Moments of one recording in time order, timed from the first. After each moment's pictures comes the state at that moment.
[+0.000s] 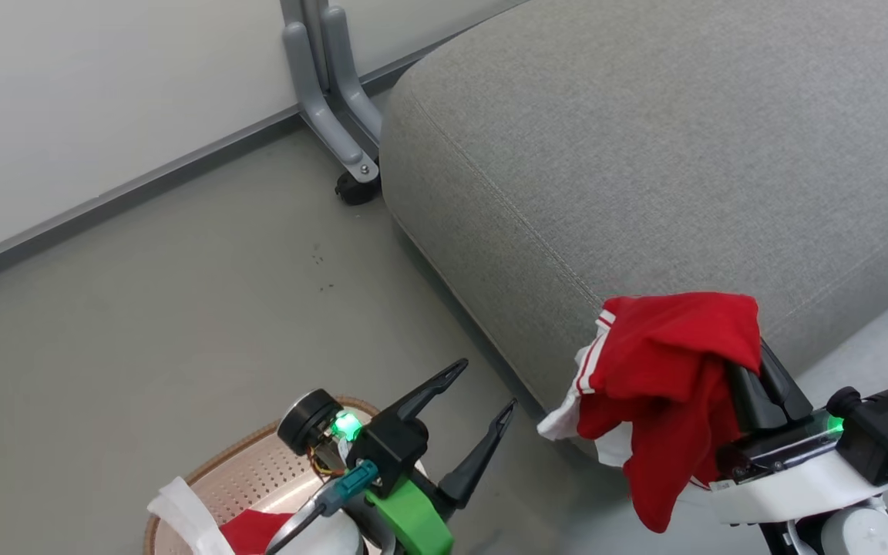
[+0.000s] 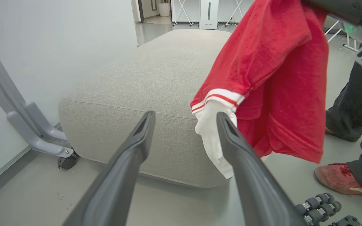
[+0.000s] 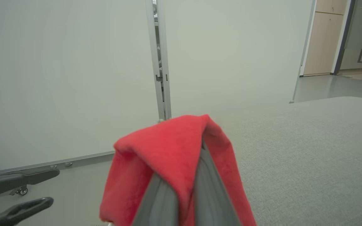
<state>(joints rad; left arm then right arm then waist) -0.33 0.21 -0.83 0.29 -0.34 -0.11 -0.25 0.01 -0.17 0.13 -0.15 0.27 0.13 -0.26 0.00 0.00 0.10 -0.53</state>
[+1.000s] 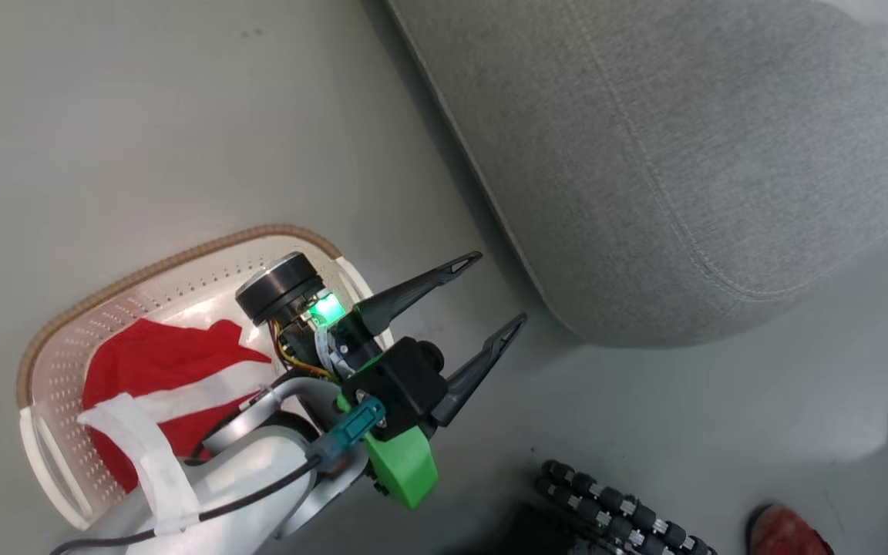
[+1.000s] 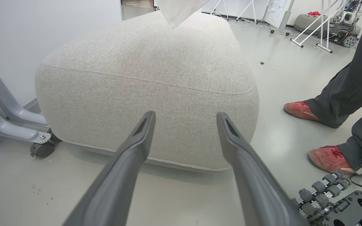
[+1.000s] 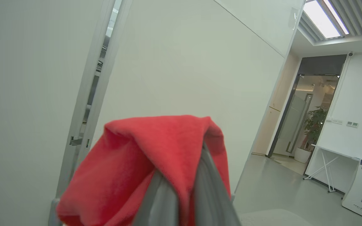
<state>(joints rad) -0.58 0.43 -0.89 -0.12 -0.26 -0.12 0.05 -0.92 -0.48 -0.21 0.14 0.43 0.13 -0.26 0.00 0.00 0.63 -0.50</state>
